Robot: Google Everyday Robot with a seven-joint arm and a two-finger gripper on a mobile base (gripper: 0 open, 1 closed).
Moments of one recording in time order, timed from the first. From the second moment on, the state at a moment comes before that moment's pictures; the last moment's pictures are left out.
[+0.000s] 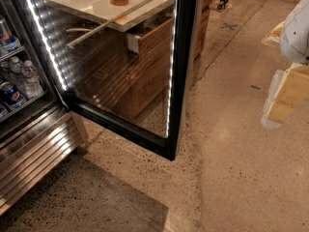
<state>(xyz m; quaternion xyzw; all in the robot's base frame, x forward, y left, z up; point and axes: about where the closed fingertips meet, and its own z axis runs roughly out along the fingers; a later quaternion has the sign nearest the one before) 0.440 -0.212 0.978 -0.60 0.78 -0.04 0.16</state>
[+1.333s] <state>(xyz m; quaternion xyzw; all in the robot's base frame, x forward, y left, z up) 0.542 -0.183 1.036 -0.58 0.79 -0.02 0.22</state>
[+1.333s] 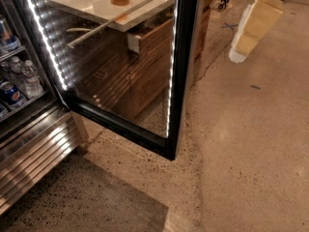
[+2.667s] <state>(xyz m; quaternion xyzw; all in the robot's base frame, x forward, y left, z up) 0.621 -0.150 0.927 -0.58 0.79 0.07 0.16</state>
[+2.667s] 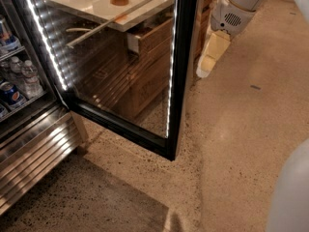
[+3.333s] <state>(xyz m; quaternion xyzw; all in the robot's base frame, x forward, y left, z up) 0.626 -0.148 0.925 -0.58 0.79 0.07 0.17</state>
